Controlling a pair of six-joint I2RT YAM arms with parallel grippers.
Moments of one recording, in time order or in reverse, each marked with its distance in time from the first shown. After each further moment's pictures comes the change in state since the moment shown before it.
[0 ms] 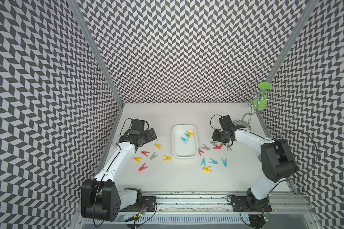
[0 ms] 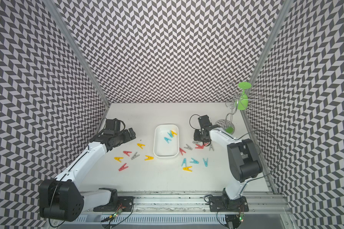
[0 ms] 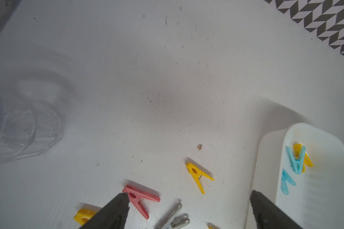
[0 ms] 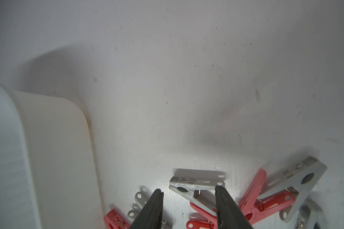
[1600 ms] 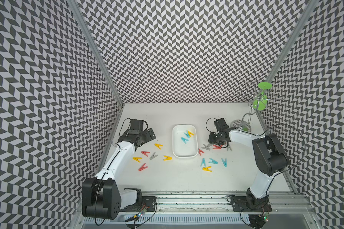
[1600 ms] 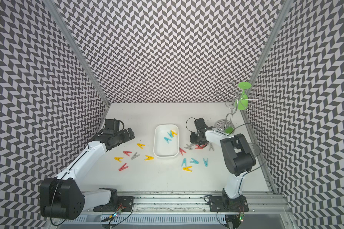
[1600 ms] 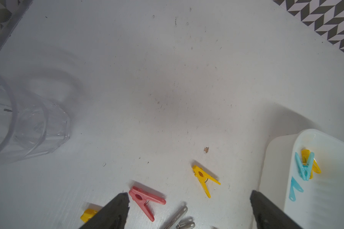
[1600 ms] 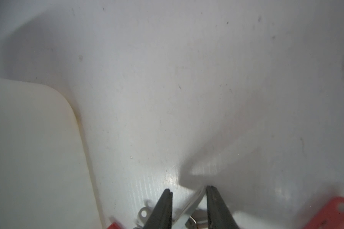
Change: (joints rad) left arm 0.022 0.013 -0.001 0.002 -0.008 0.000; right arm 0.049 0.109 0.003 0.074 -0.058 0.053
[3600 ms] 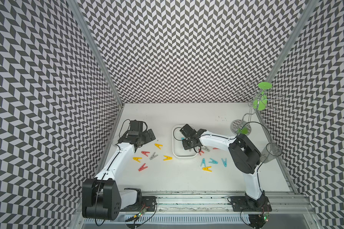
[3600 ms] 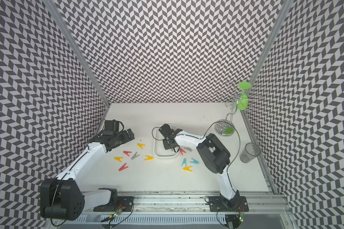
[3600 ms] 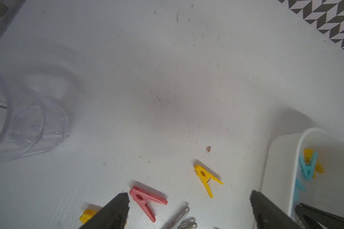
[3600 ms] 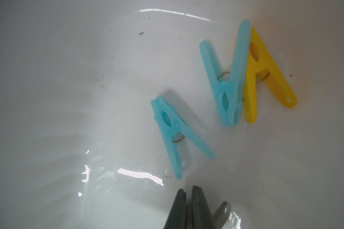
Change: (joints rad) left arm 0.013 -0.008 -0.029 0.022 0.011 0.005; right arm 0.441 0.244 0.367 -0.138 0.294 -0.068
